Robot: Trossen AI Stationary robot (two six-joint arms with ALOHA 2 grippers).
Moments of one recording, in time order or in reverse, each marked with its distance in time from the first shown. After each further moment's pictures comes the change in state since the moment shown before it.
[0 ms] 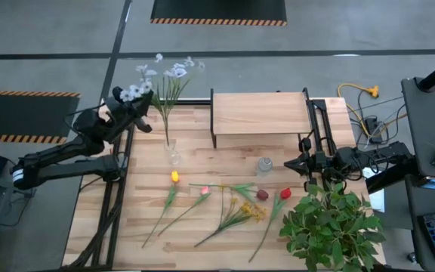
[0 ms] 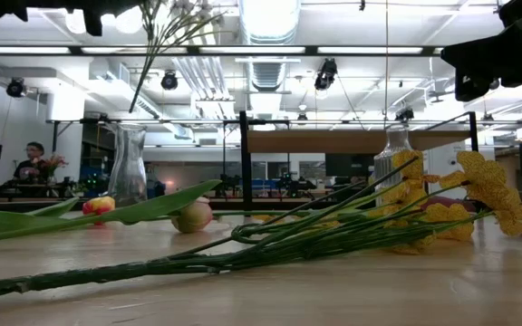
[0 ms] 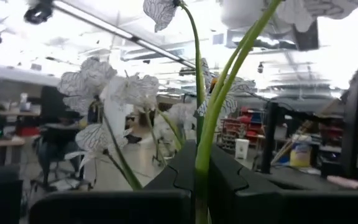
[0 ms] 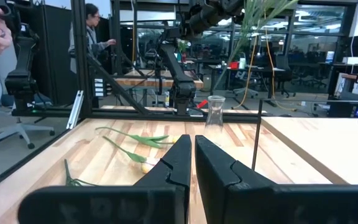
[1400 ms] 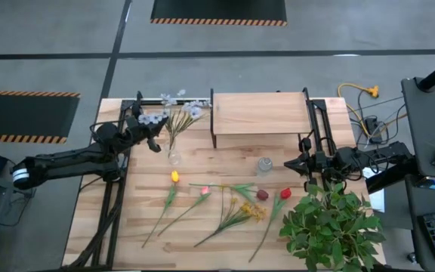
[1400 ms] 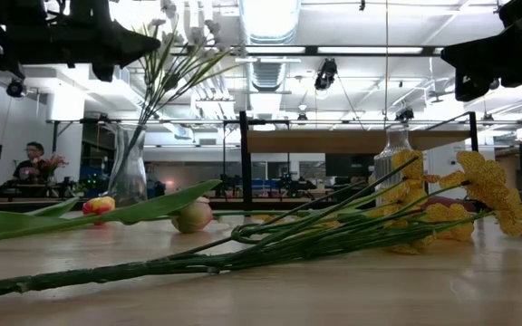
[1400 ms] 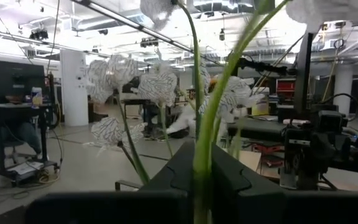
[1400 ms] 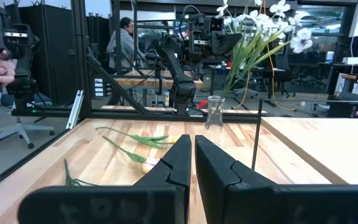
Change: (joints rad) left arm 0.000 0.002 -0.325 0.197 0.164 -0.011; right arm 0.000 -0.001 0.000 0.000 0.000 -0.002
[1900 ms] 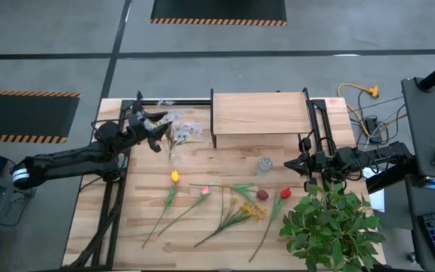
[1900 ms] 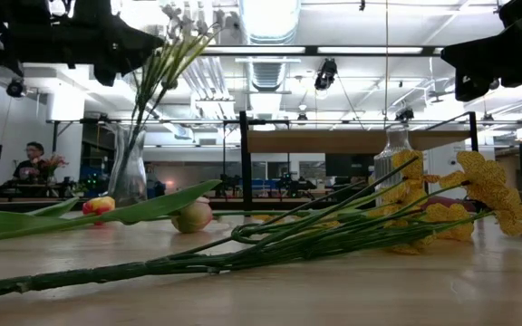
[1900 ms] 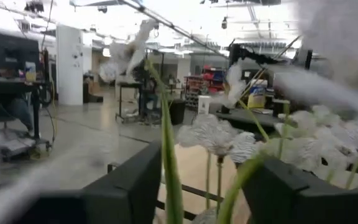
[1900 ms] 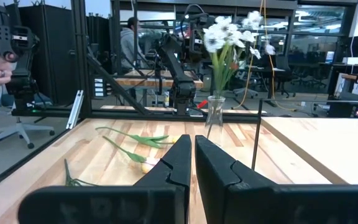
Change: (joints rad) left arm 0.000 -0.001 0.036 -0.104 0.000 -0.083; right arm 0.000 0.000 0.000 0.000 0.000 0.000
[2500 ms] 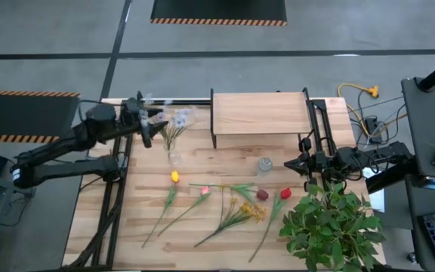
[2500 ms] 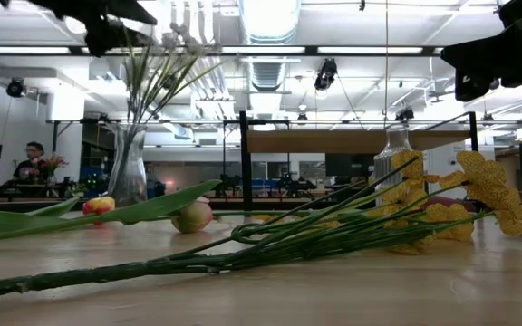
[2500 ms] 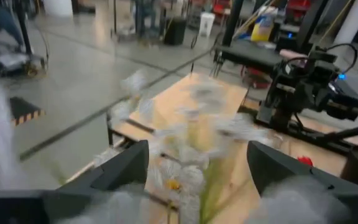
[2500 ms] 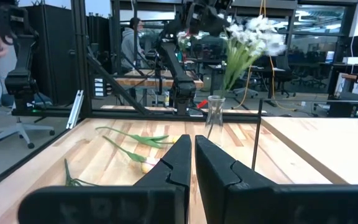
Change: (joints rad) left arm 0.000 0.031 0.507 -0.872 0.028 -0.080; right arm 0.000 0.001 0.000 0.000 0.000 0.000
